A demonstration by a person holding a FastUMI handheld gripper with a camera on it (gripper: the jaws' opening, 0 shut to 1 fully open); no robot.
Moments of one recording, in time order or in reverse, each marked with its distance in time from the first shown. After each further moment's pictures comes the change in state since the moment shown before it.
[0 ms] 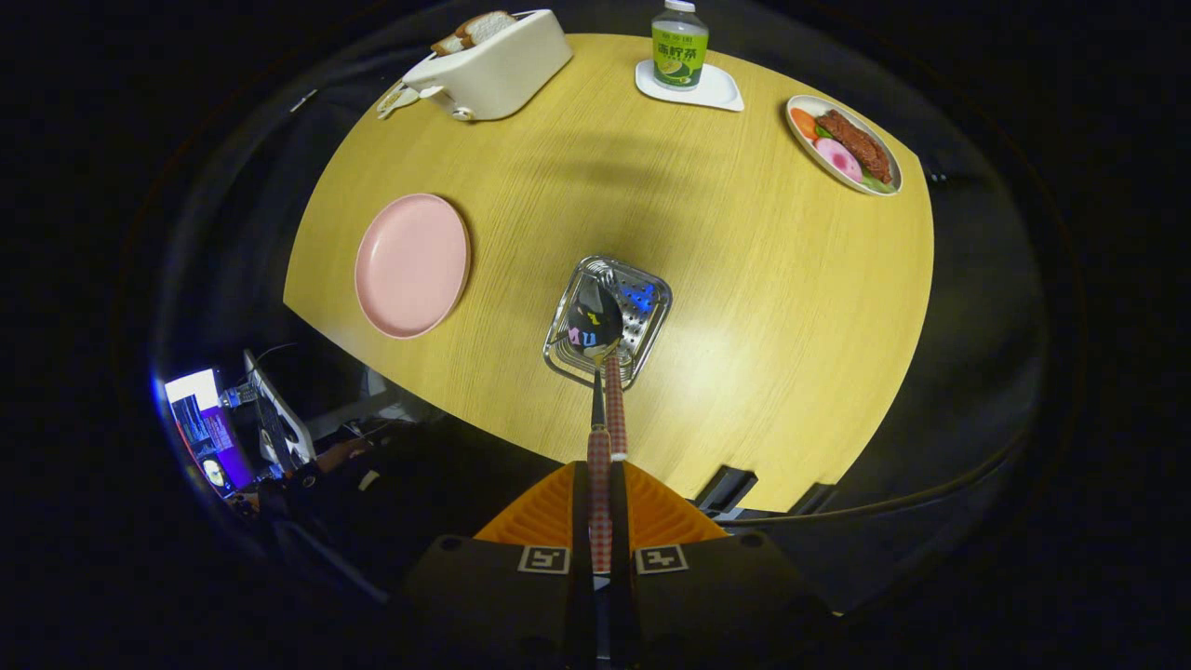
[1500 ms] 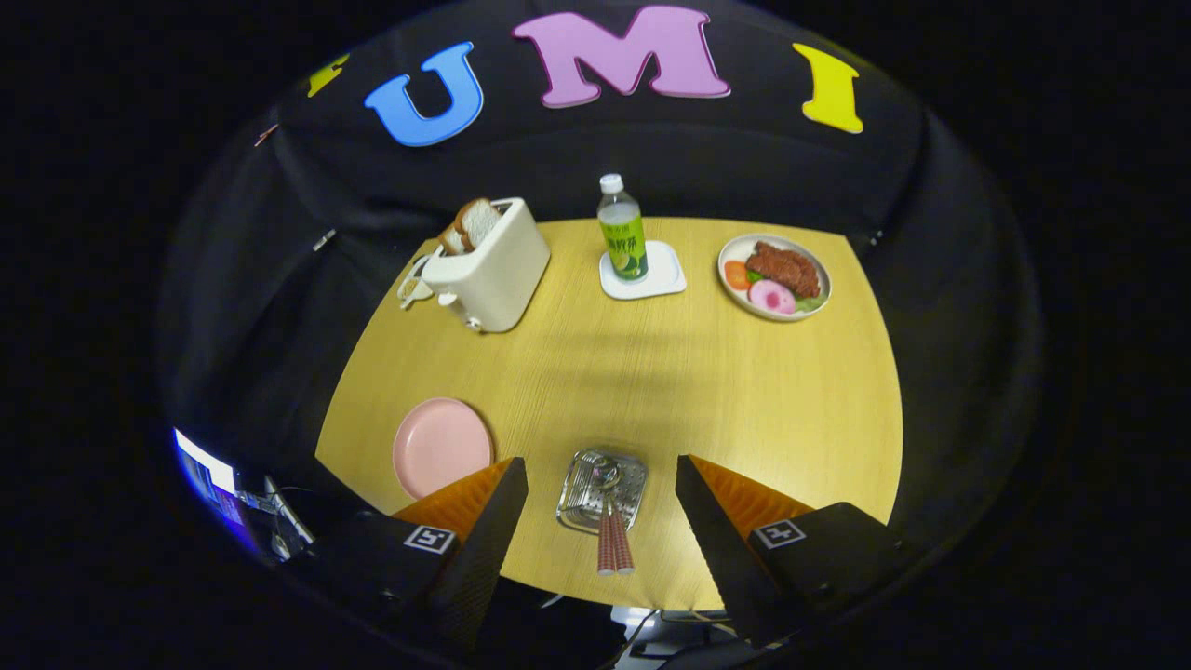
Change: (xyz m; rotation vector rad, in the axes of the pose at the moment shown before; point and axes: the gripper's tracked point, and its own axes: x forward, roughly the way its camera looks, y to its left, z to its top) arm -0.097 -0.026 0.080 0.162 -0.898 -0.016
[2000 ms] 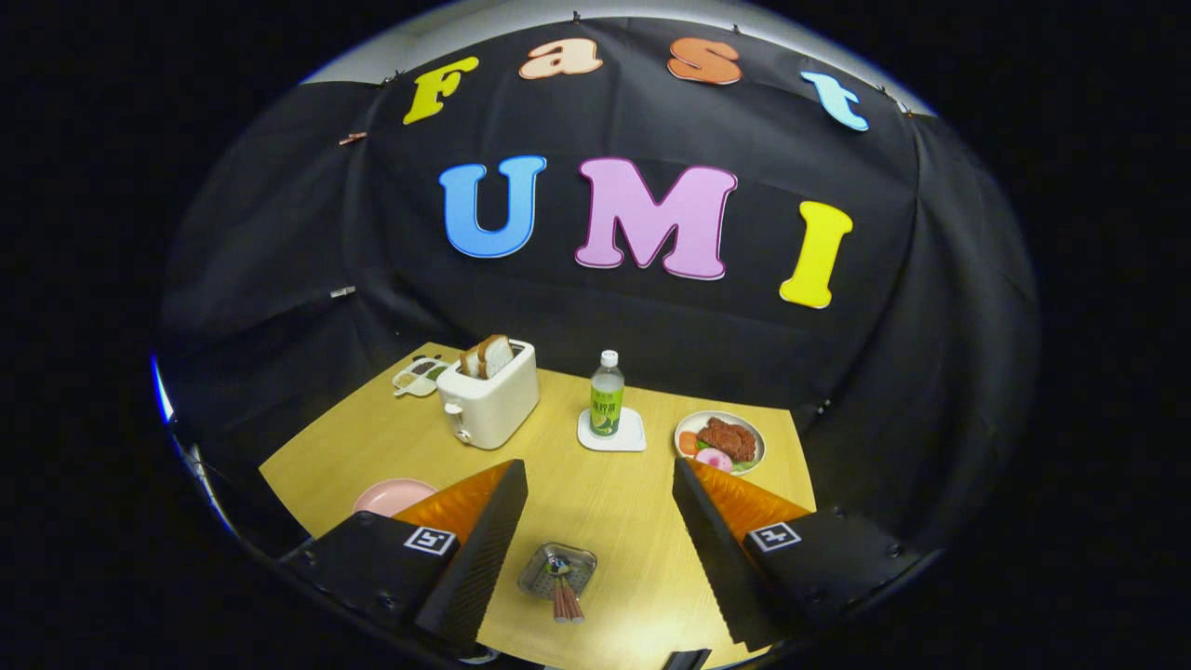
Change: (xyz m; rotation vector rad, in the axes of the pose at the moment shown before) arm -0.086 0.027 0.066 -0.206 -0.485 -0.077
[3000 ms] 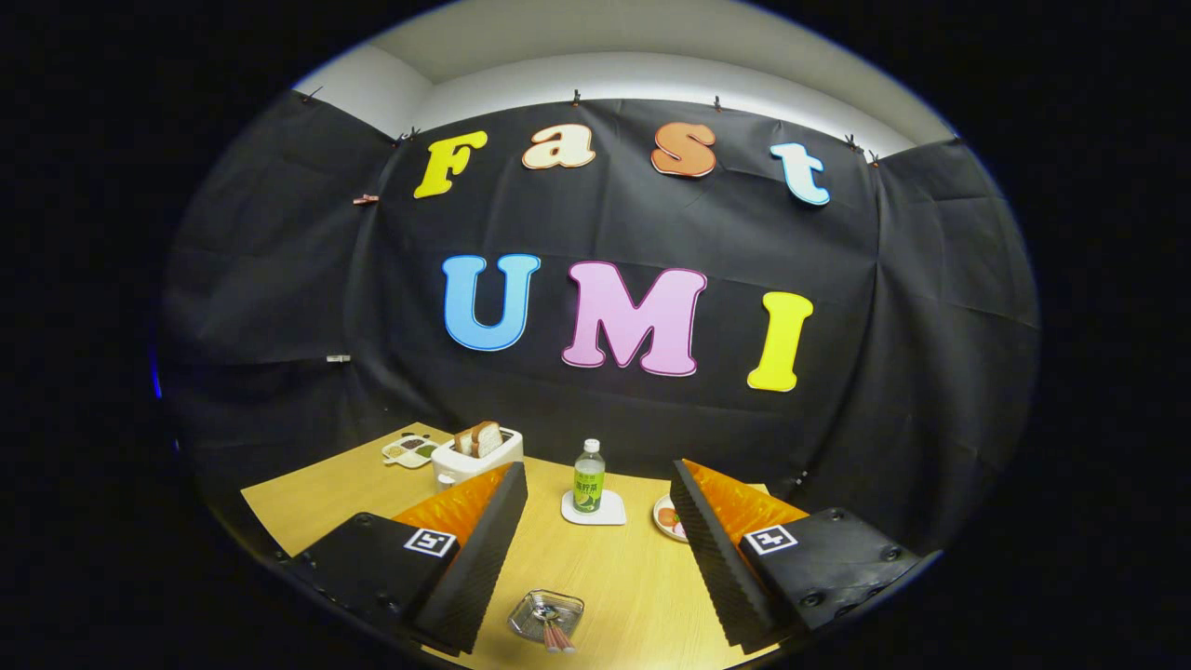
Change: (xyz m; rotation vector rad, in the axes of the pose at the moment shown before) arm -0.051 -0.003 0.030 -0.014 -0.316 -0.062
